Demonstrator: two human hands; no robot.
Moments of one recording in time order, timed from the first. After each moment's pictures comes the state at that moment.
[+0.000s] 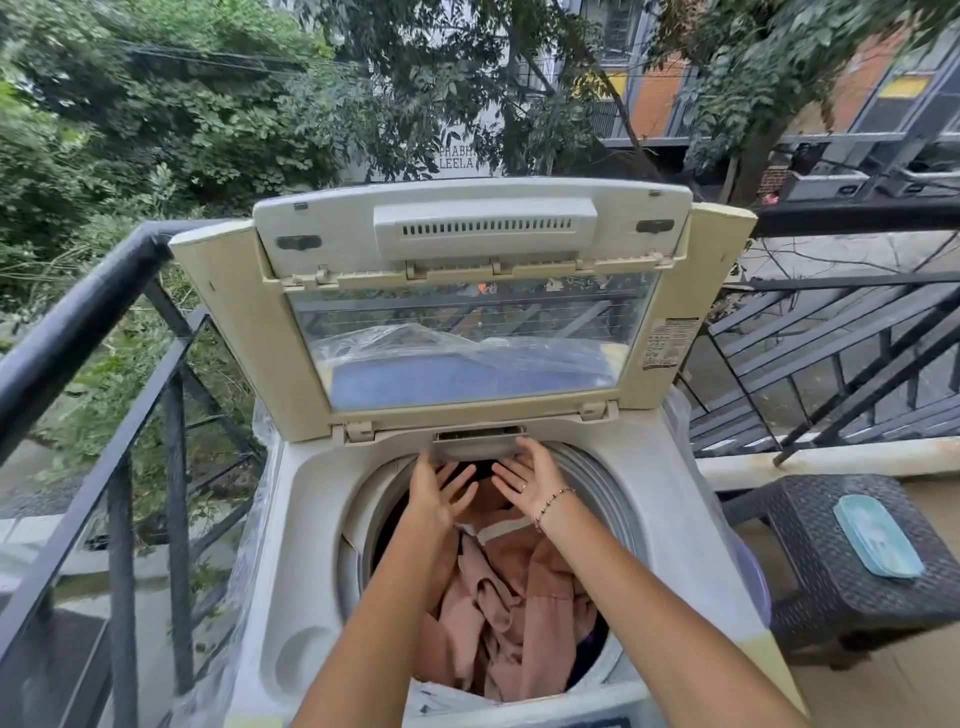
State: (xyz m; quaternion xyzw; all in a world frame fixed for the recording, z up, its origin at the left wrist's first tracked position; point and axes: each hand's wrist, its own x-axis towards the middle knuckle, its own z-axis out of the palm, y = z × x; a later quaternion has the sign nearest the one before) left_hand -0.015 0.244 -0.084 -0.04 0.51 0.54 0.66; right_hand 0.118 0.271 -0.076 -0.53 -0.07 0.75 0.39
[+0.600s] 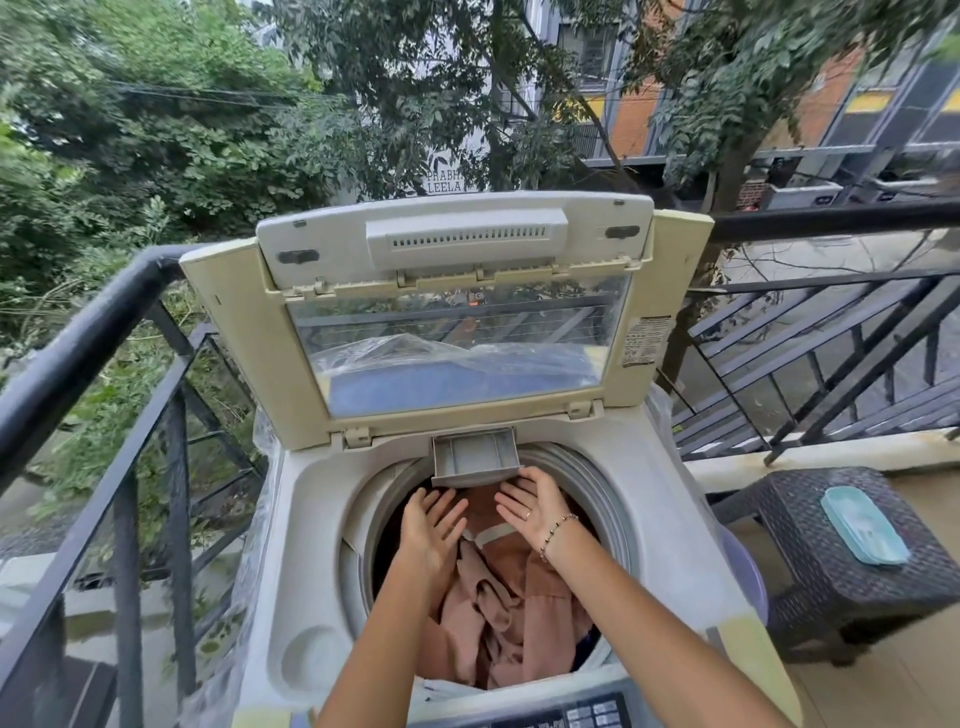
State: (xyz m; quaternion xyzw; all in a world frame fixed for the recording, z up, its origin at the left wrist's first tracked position) left_hand -0.012 0.196 -0.091 -0.03 0.52 0.54 0.67; right_hand 0.133 0.232 -0.080 -0.54 -0.07 0.74 0.40
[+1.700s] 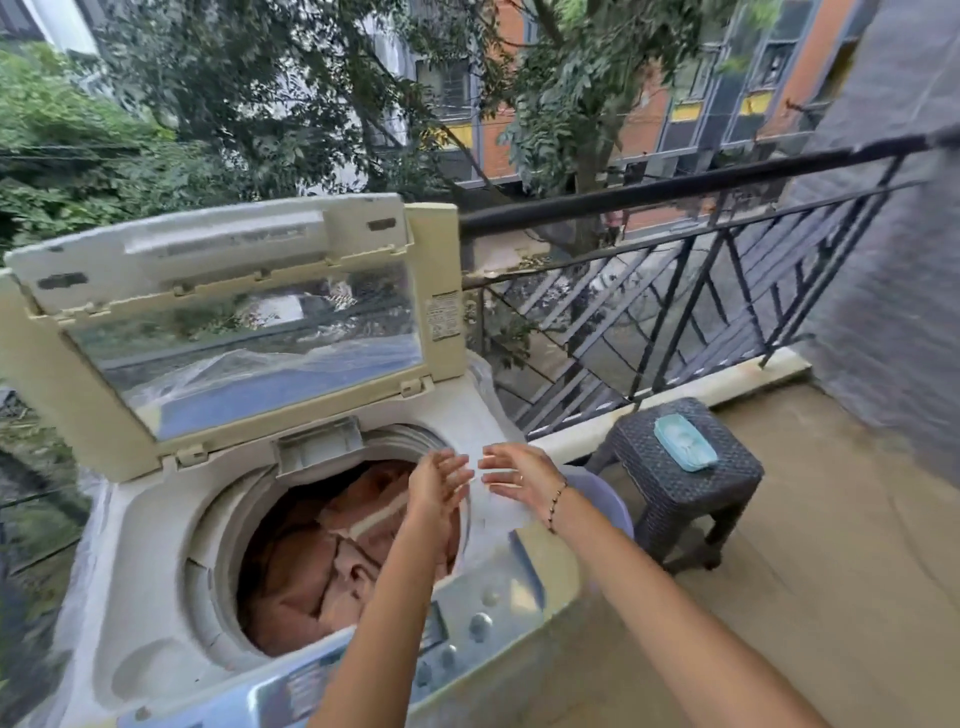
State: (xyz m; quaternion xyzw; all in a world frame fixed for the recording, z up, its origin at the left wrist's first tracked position) left_hand 0.202 0.147 -0.014 0.17 0.54 0.44 0.70; right_hand 0.329 0.136 0.005 -0.58 -0.26 0.65 0.42
